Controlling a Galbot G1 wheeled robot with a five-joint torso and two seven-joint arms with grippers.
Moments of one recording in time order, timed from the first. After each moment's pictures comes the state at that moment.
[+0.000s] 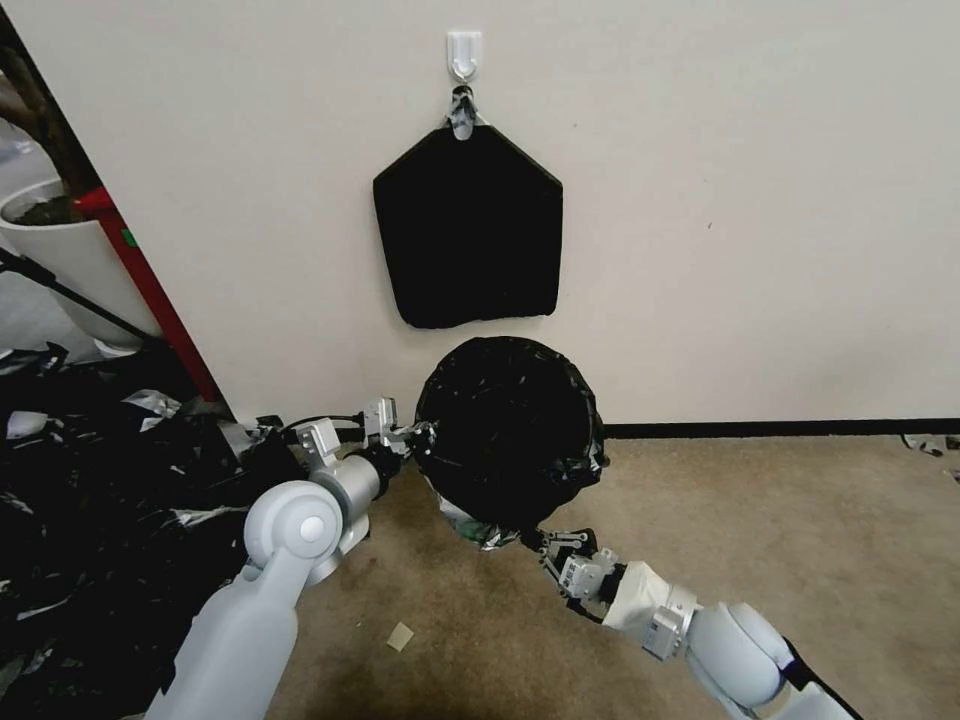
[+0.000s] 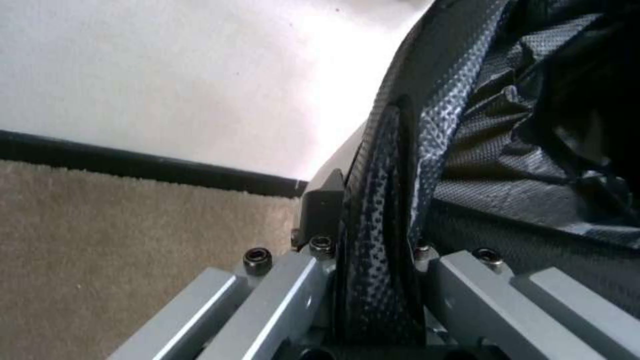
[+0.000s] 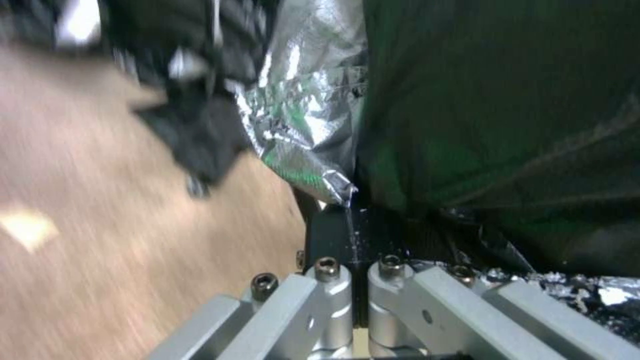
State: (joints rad) left arm 1.13 -1.22 -0.35 -1.97 -1.06 0.62 -0.21; right arm -1.37 1.06 0.27 1.82 -0.46 0.46 -0.41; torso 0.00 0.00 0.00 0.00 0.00
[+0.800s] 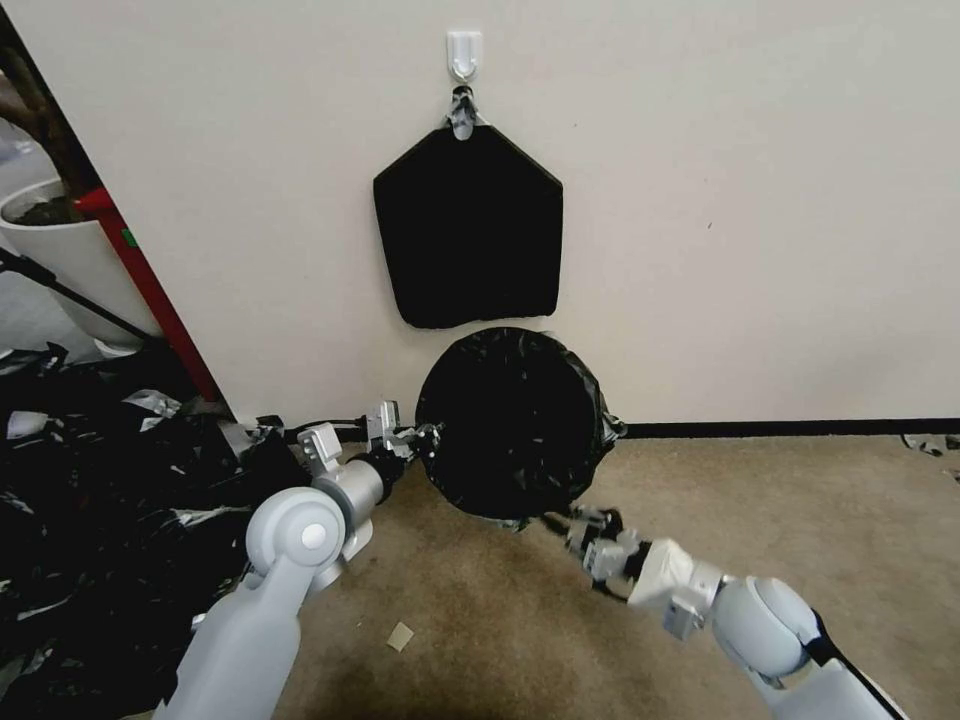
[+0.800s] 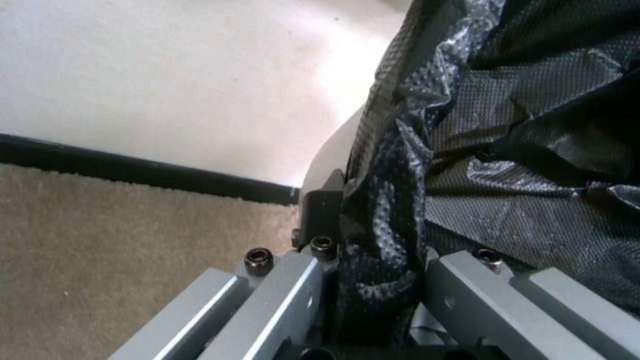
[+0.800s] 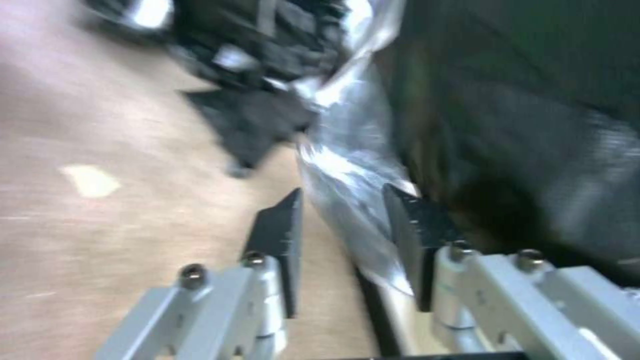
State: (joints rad) left arm 1.11 -1.24 -0.35 -1.94 -1.06 0.60 -0.20; right arm -1.37 1.02 0.38 1.74 -0.29 0.64 -0.66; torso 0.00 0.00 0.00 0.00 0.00
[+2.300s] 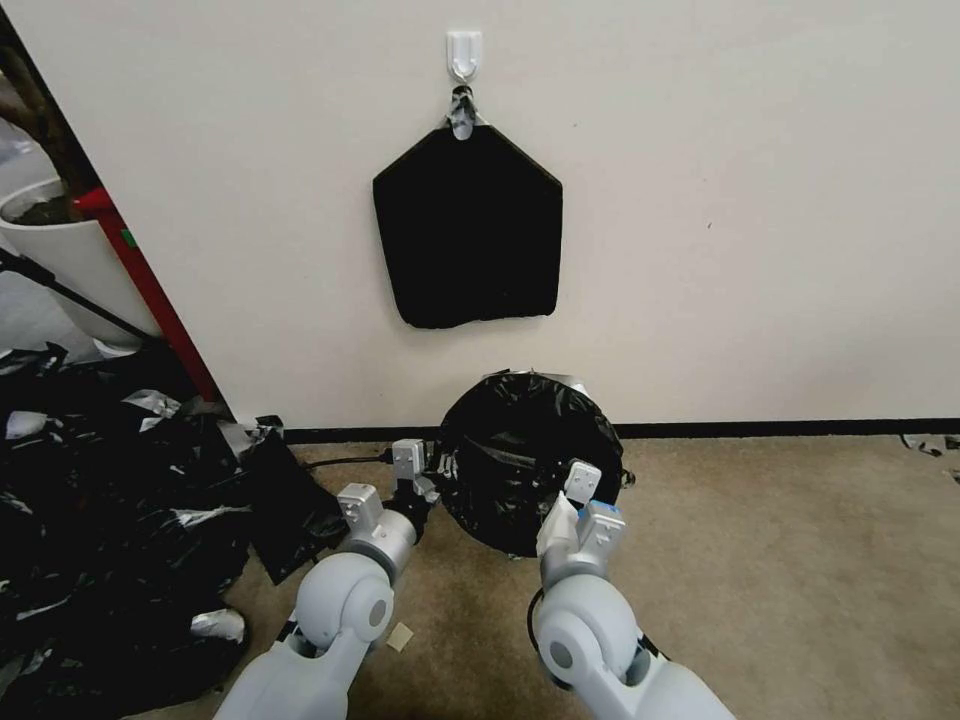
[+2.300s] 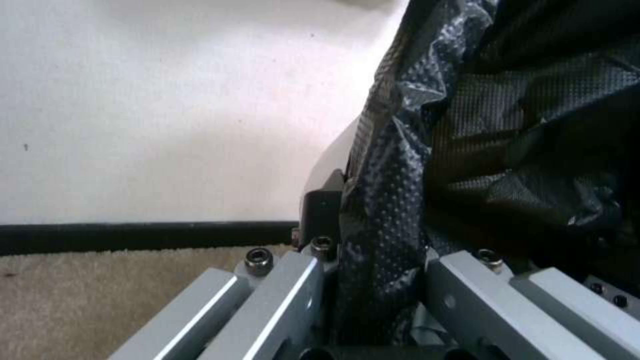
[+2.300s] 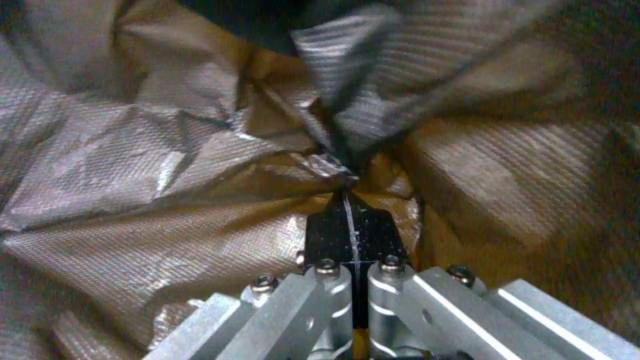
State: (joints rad) left arm 1.27 -1.28 -0.20 -1.92 -0.54 0.23 -0.07; right arm -1.18 1.33 -0.10 1.94 0.65 -0.19 0.87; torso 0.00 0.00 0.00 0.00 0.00
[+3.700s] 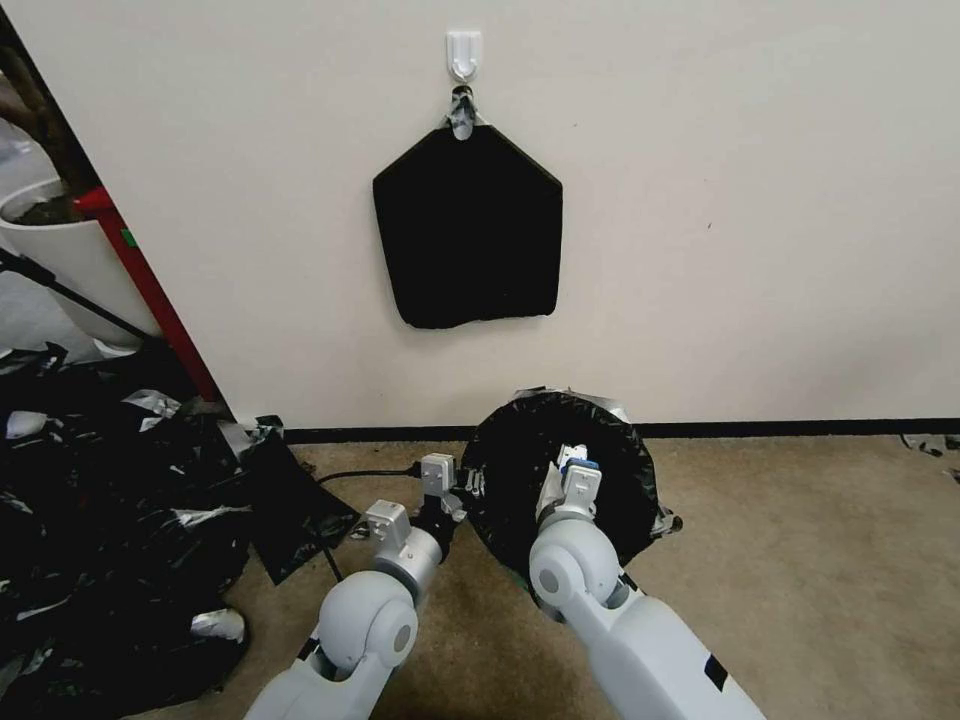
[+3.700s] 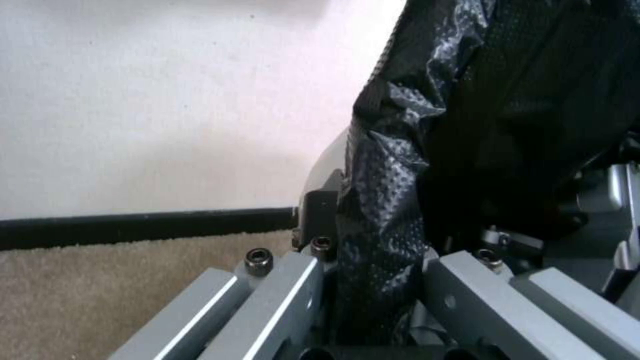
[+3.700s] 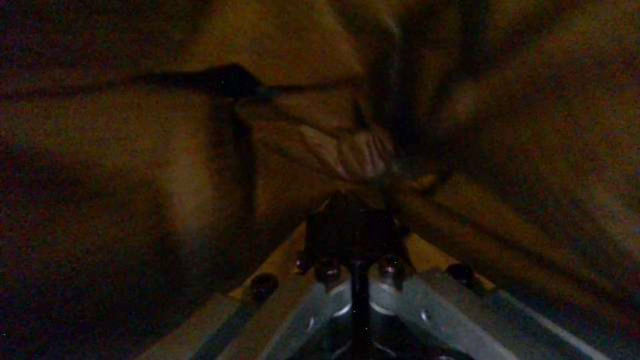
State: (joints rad) left arm 1.31 -1.30 -0.14 -1.96 -0.50 0.23 -0.06; right arm -1.03 1.35 -0.06 1.76 0.67 -0.37 0.88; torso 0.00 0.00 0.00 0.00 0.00
